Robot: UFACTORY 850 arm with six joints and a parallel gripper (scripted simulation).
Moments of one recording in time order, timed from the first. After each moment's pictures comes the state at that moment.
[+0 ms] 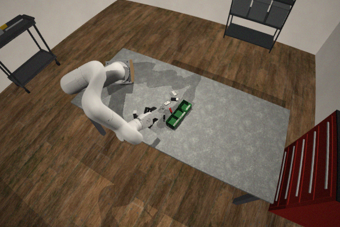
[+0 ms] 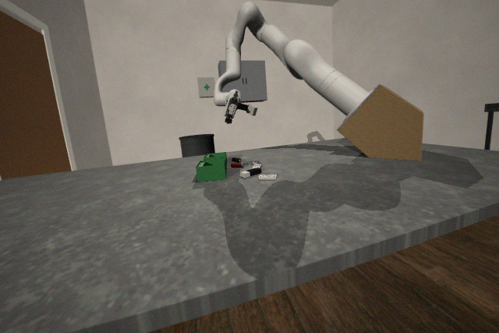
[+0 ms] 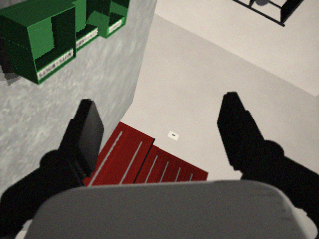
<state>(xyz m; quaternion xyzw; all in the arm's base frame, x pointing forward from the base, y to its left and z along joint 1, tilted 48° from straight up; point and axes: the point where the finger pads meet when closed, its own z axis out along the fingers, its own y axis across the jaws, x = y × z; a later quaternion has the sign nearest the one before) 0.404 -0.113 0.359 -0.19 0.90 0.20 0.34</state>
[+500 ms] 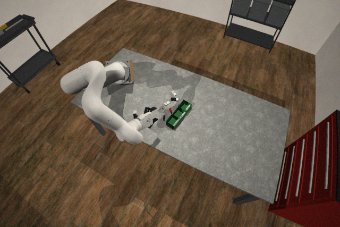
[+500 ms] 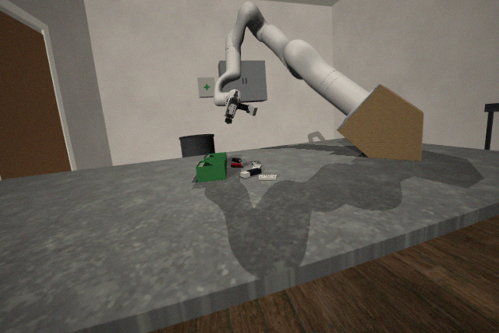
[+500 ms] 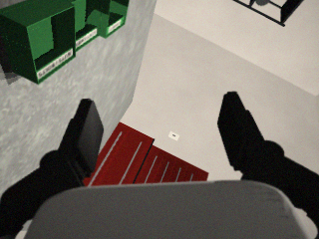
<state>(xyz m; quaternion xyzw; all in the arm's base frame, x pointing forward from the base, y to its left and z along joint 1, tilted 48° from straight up) 0.404 -0.113 0.359 -0.19 0.90 0.20 0.34</state>
